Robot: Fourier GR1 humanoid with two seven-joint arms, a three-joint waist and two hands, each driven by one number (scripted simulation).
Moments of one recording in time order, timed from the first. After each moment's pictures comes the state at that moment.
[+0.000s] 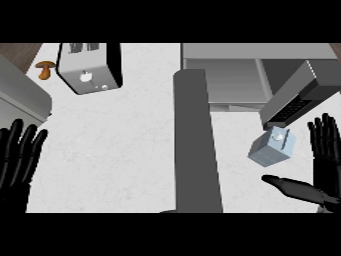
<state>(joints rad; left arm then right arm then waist) 0.26 0.04 -0.06 -2.22 0.07 -0.10 0.02 0.09 -0.06 -0.18 -1.59 -0.03 0.02 -0.36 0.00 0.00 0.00</state>
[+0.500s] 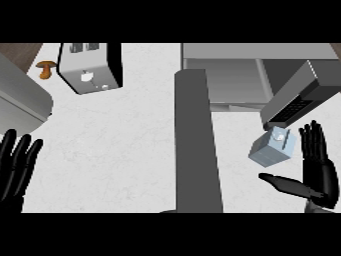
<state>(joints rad) 0.32 0.03 -0.07 -2.29 0.08 -0.12 0.03 -0.01 -0.09 -0.25 -1.21 -0.04 0.05 -0.62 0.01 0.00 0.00</state>
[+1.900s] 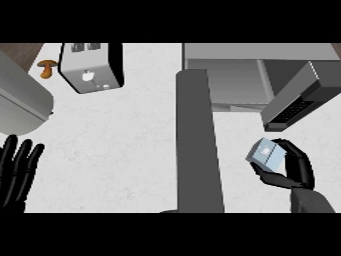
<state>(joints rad) 0.36 0.02 -0.10 -2.29 0.04 -0.11 0.00 -0.32 -0.20 -0.26 -0.48 0.04 0.10 -1.07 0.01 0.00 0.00</state>
